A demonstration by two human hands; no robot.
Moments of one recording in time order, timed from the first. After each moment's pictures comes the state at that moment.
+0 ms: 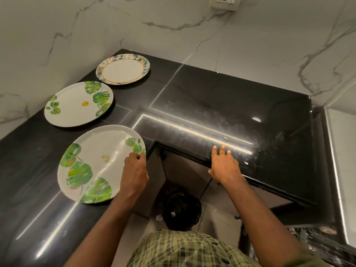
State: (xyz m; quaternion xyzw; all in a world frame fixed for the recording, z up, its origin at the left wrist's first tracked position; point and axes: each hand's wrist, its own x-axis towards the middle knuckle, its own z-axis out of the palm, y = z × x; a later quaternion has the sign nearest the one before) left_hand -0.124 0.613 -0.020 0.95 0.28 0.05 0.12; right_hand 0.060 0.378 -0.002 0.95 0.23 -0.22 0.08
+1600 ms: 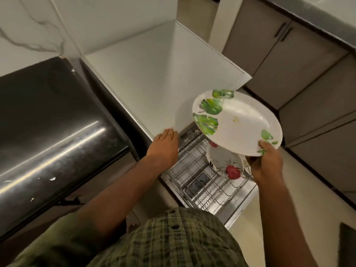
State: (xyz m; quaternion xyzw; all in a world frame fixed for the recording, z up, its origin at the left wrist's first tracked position) left_hand 0.029 0.065 -0.002 0.88 -0.45 -0.19 0.01; right_hand -0.174 -0.145 0.047 0.31 -0.52 0.35 -0.71
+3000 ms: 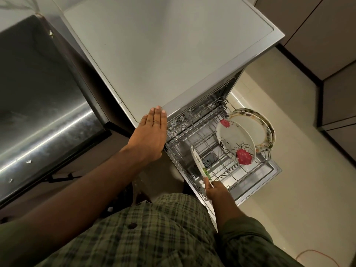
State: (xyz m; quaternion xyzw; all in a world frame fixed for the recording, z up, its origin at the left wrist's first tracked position) left_hand 0.021 0.035 -0.016 0.86 -0.44 -0.18 -0.21; right_hand -0.231 -0.096 -0.217 0.65 -0.57 -0.27 -0.44
